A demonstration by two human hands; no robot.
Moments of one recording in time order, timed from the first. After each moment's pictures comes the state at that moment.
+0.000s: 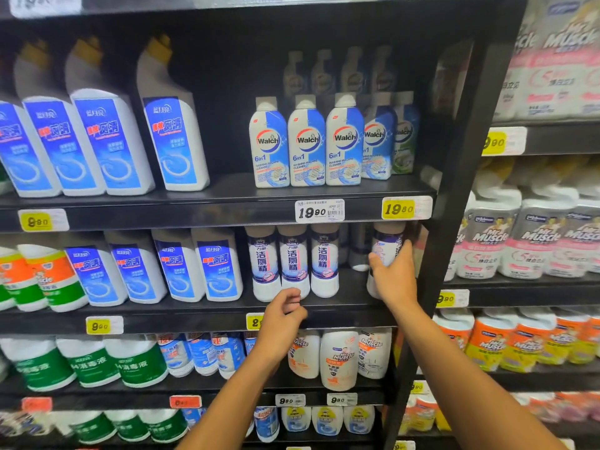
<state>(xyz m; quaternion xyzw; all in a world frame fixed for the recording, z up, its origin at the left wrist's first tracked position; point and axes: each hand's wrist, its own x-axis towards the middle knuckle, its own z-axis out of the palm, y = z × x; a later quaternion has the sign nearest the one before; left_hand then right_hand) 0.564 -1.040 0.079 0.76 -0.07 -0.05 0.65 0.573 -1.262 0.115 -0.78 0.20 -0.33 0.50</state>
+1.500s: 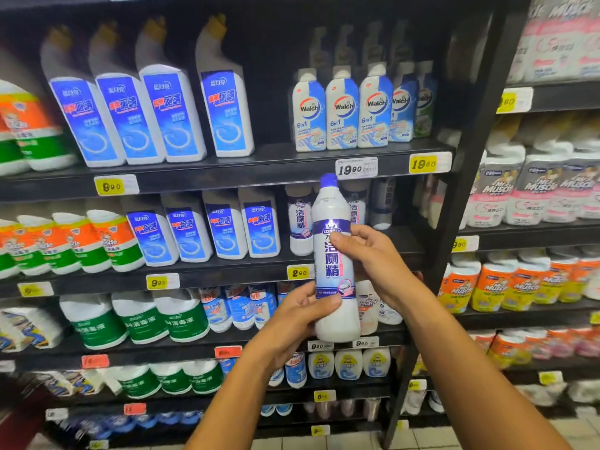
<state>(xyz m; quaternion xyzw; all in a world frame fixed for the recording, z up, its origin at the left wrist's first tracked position) 0.450 -0.937 0.113 0.60 -0.21 -0.27 0.72 0.448 -1.110 0.159 -0.69 -0.03 -0.09 0.72</state>
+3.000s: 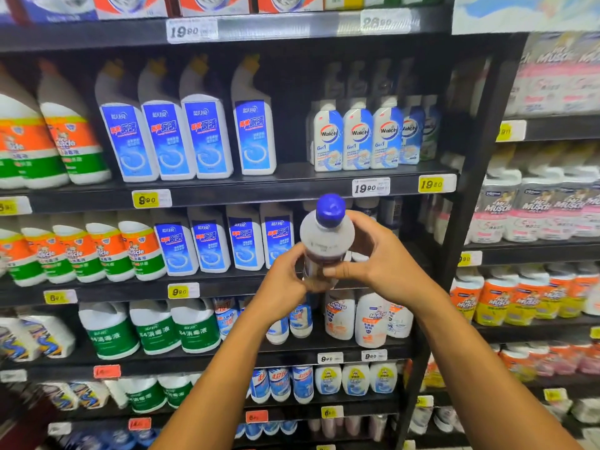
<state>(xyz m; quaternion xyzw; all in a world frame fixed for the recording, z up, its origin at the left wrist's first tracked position) 0.487 -0.890 0.162 0.75 -0.32 0.00 0.57 0.408 -1.062 0.212 -0.77 -0.21 -0.18 0.57</state>
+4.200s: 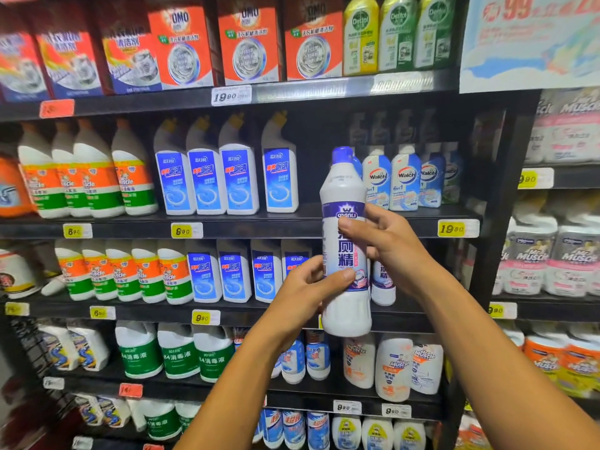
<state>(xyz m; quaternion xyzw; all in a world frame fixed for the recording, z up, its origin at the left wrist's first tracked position) 0.437 -0.907 0.228 0.63 -0.27 -0.10 0.73 0.442 -1.076 0.276 -0.66 -0.22 -0.13 0.71</state>
